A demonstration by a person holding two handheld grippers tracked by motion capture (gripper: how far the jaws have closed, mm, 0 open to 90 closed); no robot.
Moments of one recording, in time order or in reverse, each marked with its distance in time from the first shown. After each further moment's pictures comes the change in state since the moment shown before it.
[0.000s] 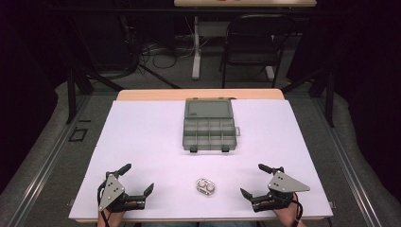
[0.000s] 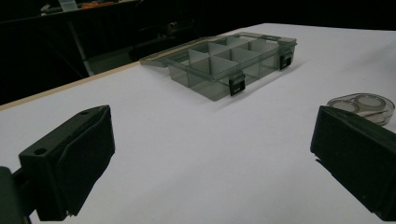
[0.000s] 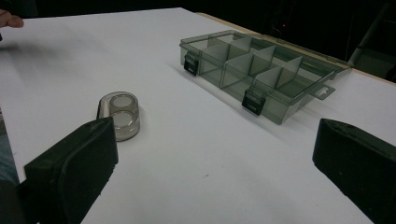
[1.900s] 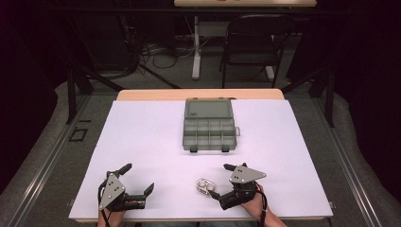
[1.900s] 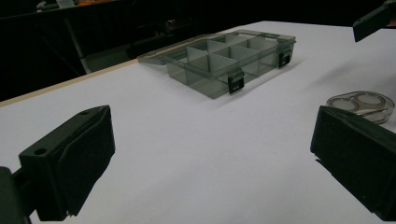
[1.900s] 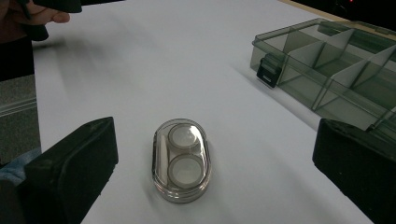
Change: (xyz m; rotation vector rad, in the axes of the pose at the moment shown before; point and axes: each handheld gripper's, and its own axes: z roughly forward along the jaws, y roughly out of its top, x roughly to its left) left arm 0.002 -0.001 0.002 0.007 -0.011 -0.003; right arm 0.041 0.023 0.079 0.098 0.184 0.006
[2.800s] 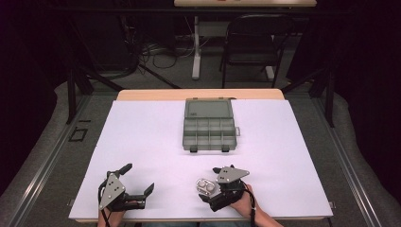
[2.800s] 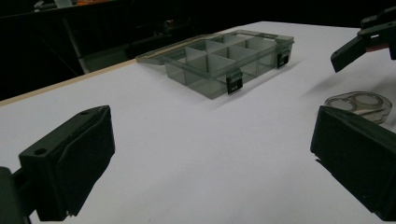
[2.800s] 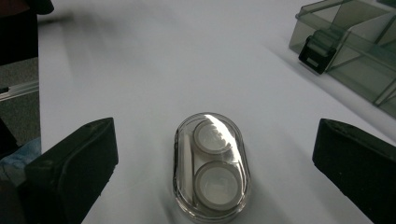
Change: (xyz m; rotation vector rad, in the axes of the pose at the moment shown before) left arm 0.000 0.000 0.000 0.002 -0.006 0.001; right arm 0.010 -0.003 0.035 0.092 0.073 -0.004
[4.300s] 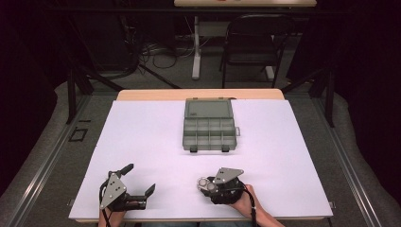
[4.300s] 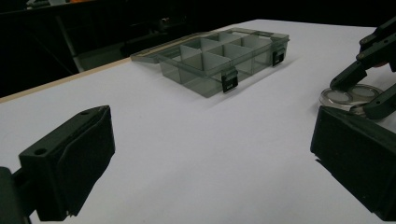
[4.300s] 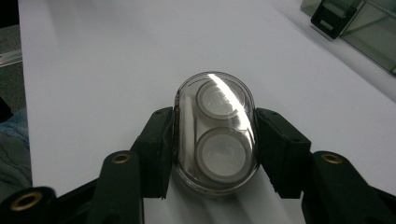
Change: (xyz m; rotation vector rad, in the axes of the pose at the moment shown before) left arm -0.001 0.000 0.002 0.007 -0.018 -0.001; right arm 0.000 -0.002 0.004 0.128 -0.004 -0.018
